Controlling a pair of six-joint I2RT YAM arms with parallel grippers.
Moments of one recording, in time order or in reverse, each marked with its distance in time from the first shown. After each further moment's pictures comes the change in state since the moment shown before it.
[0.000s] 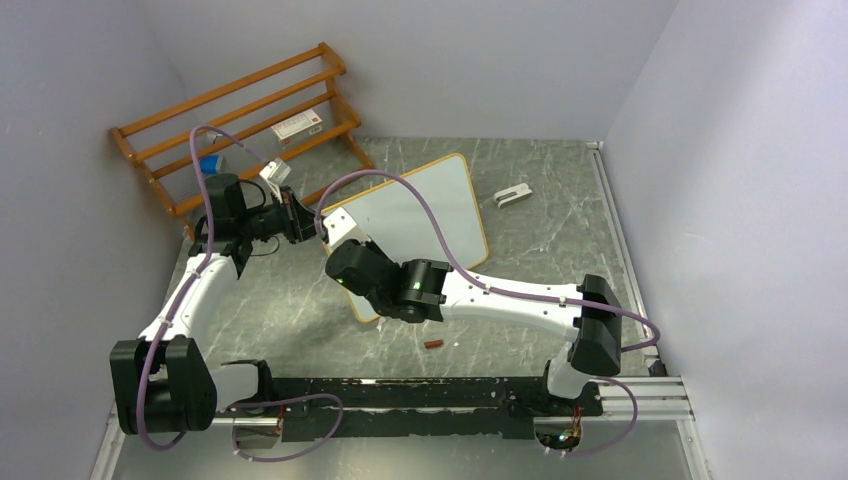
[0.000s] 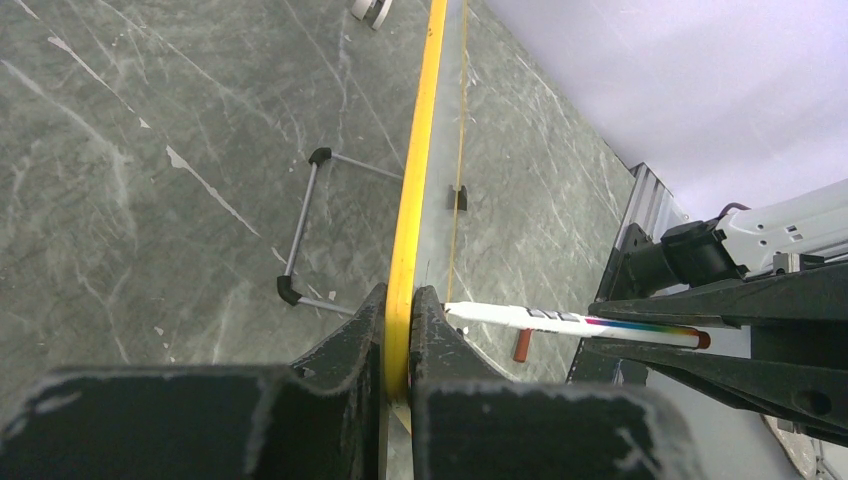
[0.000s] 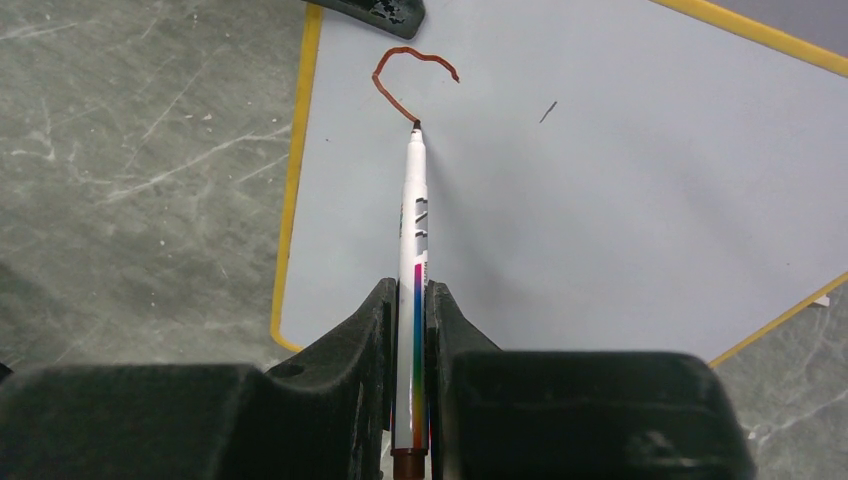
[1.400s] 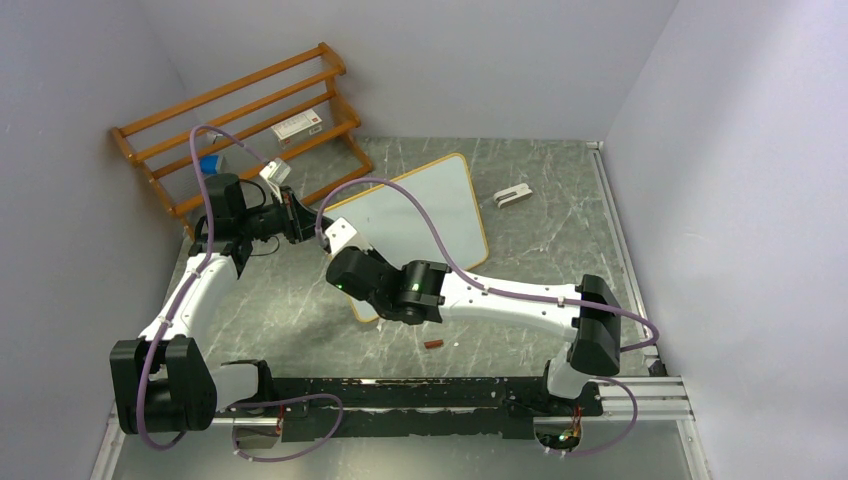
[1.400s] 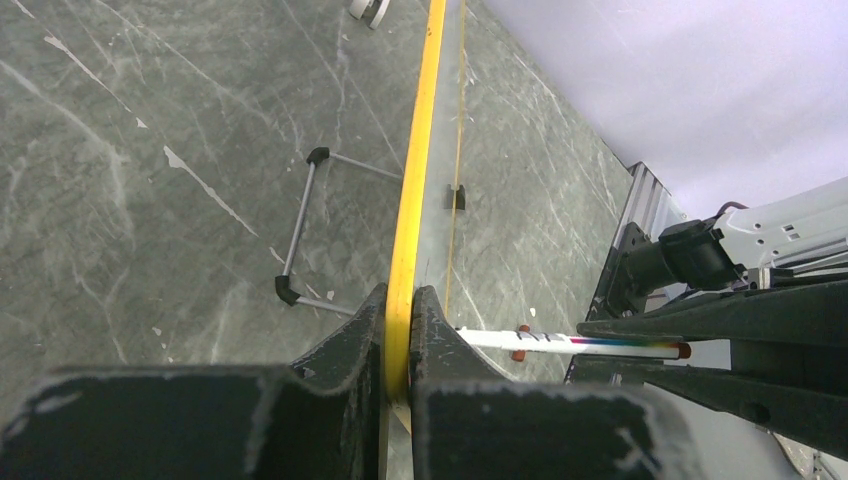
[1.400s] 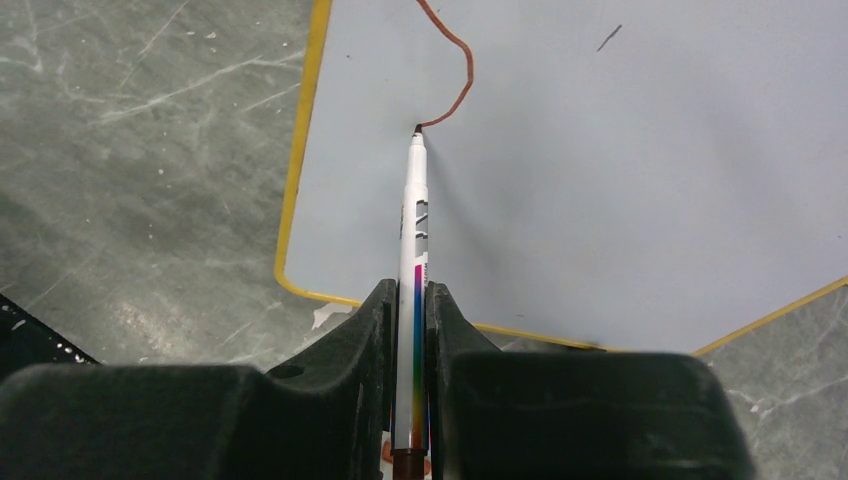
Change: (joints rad) left arm 0.000 0.002 0.002 -0.003 0.004 0.000; right arm 0.006 0.002 -0.003 -0.116 -0.060 0.041
